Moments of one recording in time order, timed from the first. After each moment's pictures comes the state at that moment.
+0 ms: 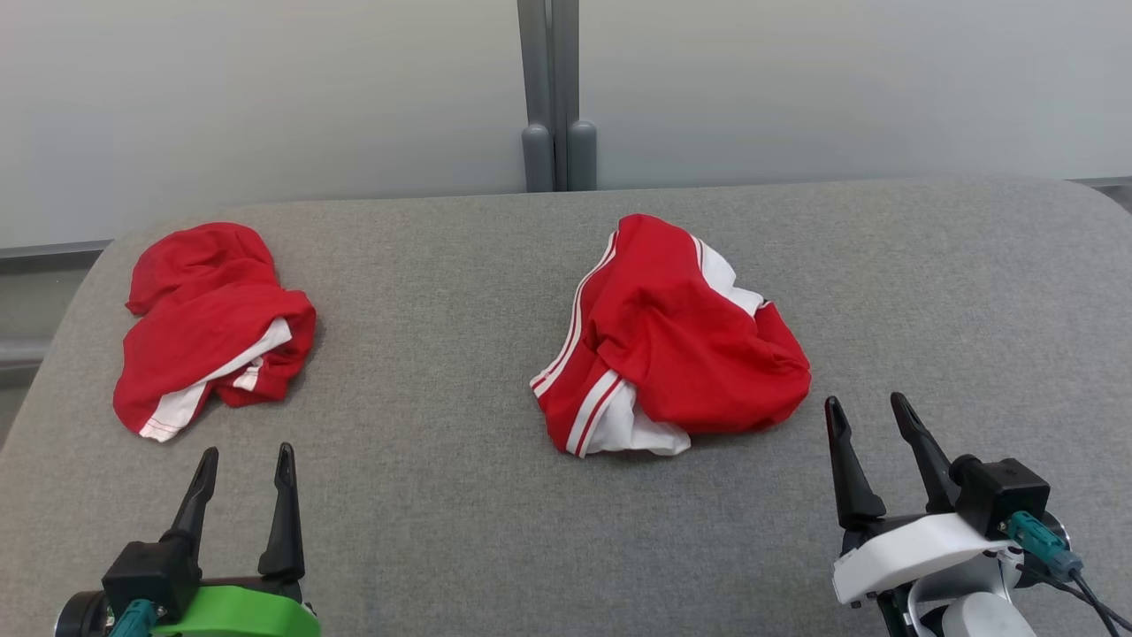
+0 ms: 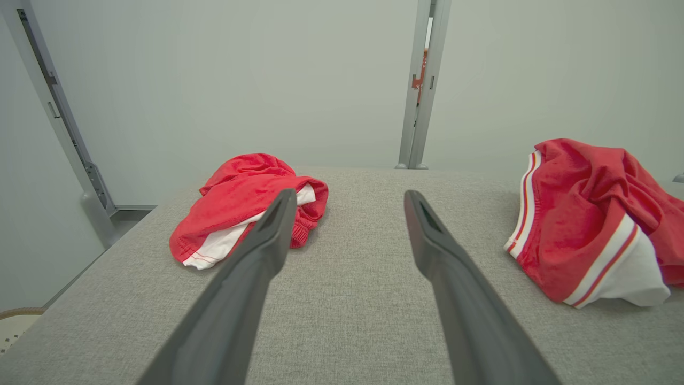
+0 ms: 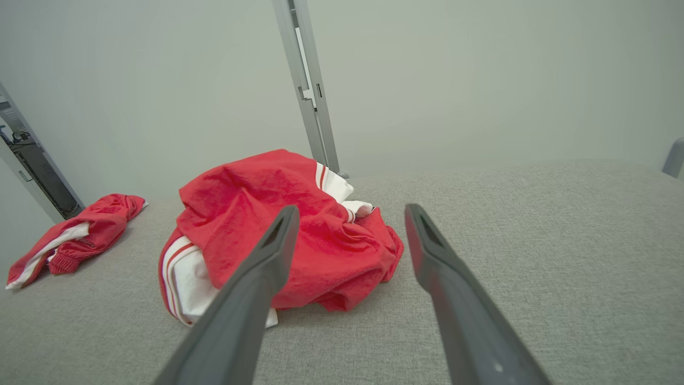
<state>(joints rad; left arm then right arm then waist) 0.02 0.12 0.02 0.20 -0.21 -0.12 -0.26 -0.02 -0.05 0.05 0.18 0.22 0.13 -0.23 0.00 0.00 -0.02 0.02</state>
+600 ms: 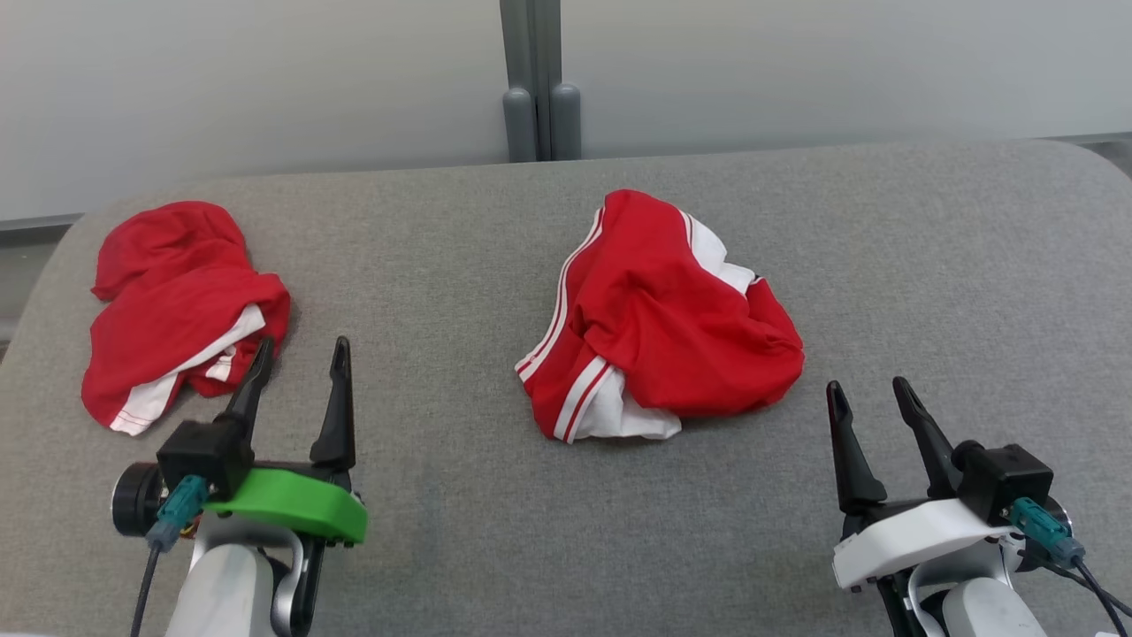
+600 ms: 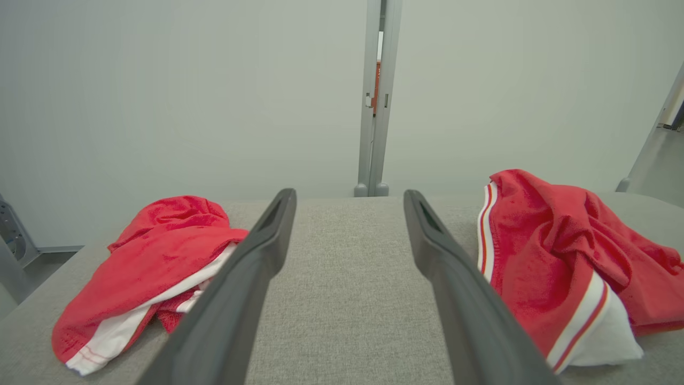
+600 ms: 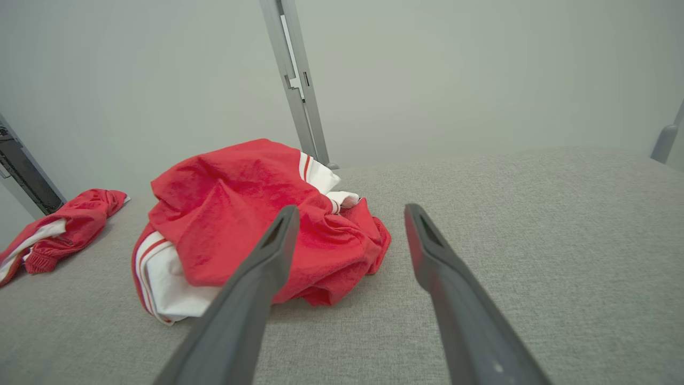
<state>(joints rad) -0.20 0.10 -0.08 0.32 -0.21 -0.13 -0.26 -0.04 -0.05 0.05 0.17 0.21 0.13 -0.23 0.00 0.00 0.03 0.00</state>
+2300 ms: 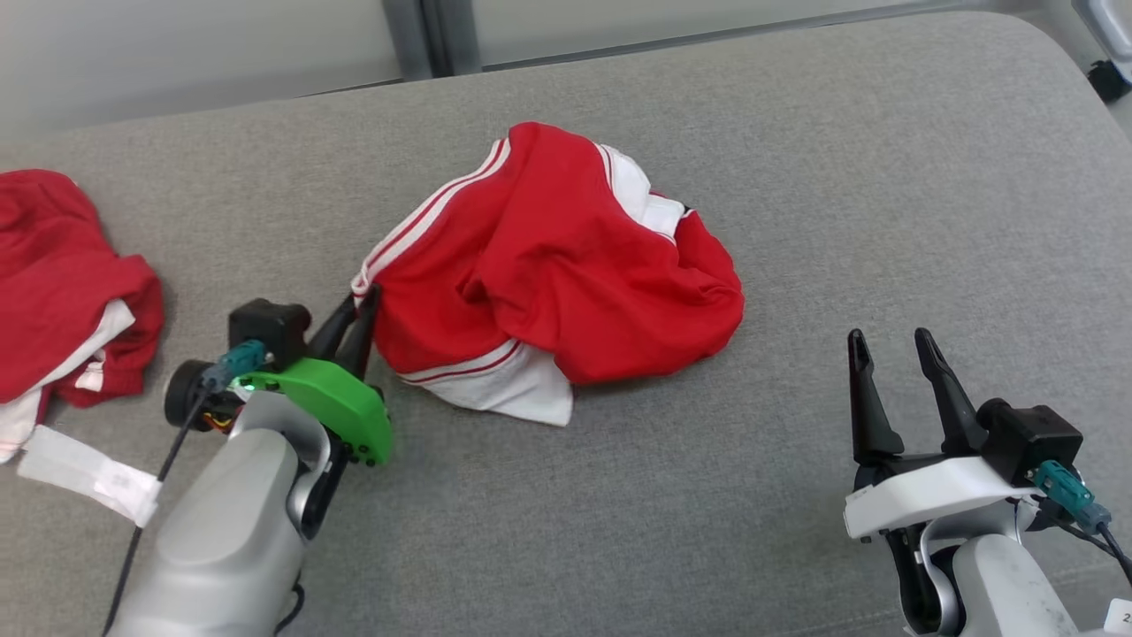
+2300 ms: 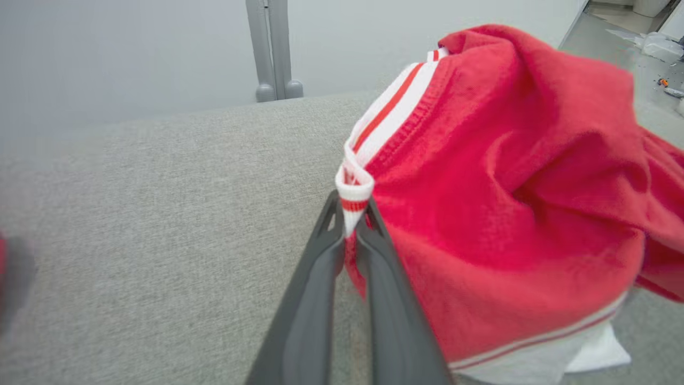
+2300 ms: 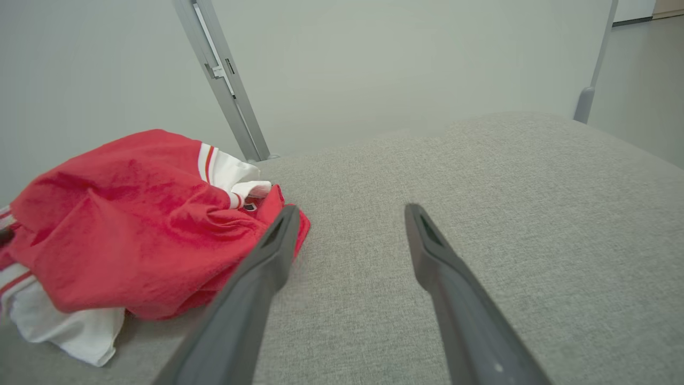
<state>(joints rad) -0.63 0.22 -0.57 0.81 -0.58 -0.10 -0.26 -0.13 -0.05 0.02 0.20 0.25 0.13 -0.26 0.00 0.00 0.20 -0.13</state>
